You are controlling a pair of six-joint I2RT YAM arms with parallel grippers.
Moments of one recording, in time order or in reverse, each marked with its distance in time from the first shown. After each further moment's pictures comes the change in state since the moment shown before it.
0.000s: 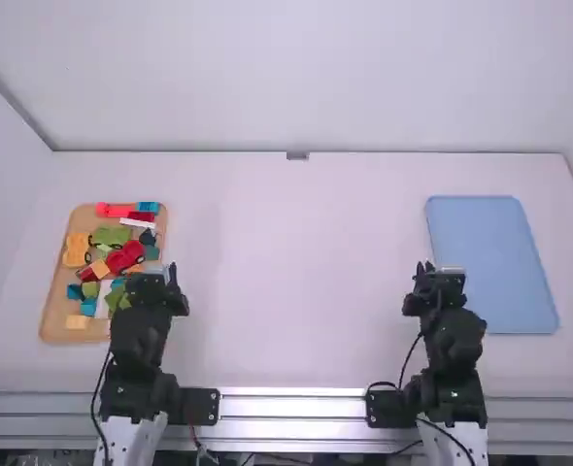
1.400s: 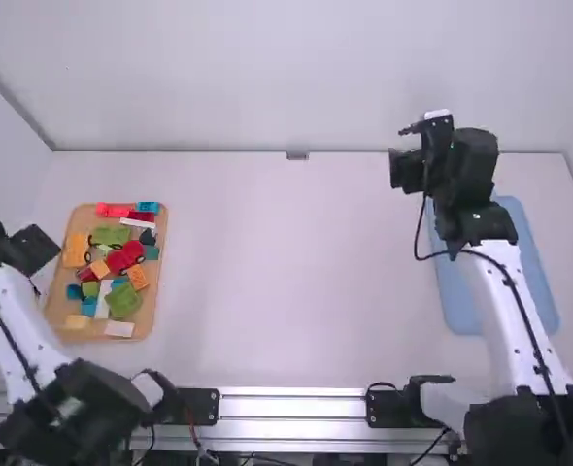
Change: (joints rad) left arm 0.897 1.154 1.155 -0.739 0.063 -0.034; right arm 0.058 1.117 1.064 -0.152 -0.085 -0.173
